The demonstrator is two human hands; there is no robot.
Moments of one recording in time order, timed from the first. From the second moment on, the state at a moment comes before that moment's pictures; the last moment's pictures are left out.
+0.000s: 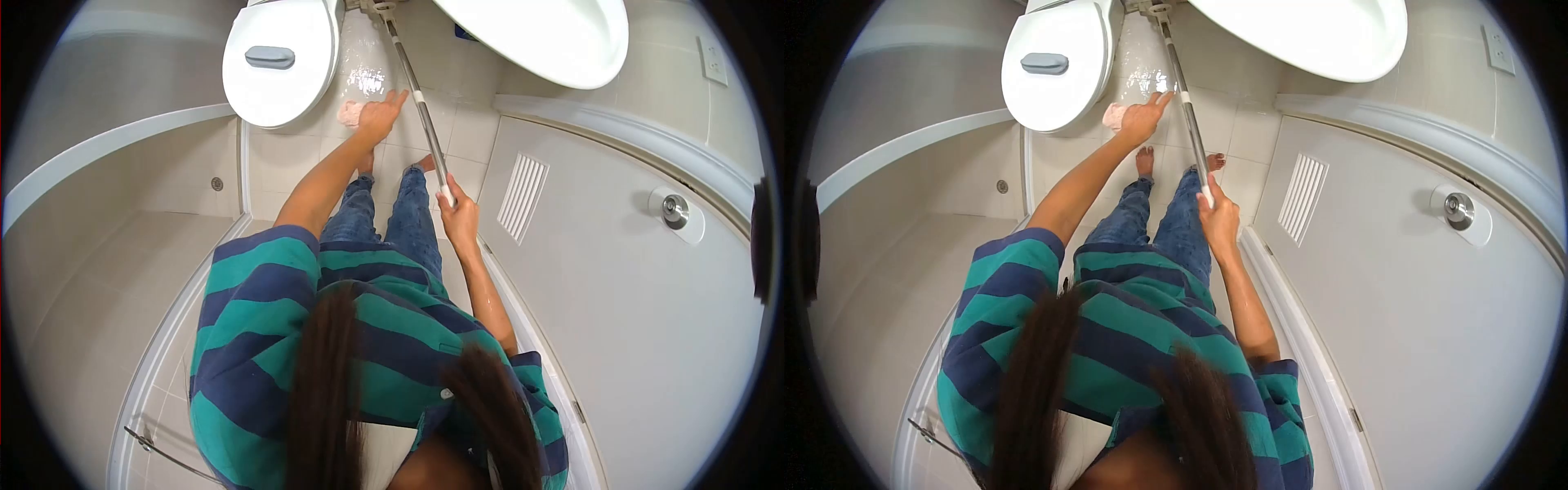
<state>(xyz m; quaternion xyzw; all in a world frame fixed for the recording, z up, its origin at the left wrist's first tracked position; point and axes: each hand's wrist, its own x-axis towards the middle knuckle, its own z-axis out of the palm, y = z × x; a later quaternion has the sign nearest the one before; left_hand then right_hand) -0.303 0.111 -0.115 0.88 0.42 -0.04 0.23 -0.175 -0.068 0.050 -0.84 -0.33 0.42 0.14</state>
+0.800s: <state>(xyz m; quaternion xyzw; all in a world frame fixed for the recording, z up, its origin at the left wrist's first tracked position) -0.226 -0.133 -0.090 0.93 -0.03 -0.11 0.34 -0.177 -0.330 0.272 -0.86 -0.29 0.41 0.07</state>
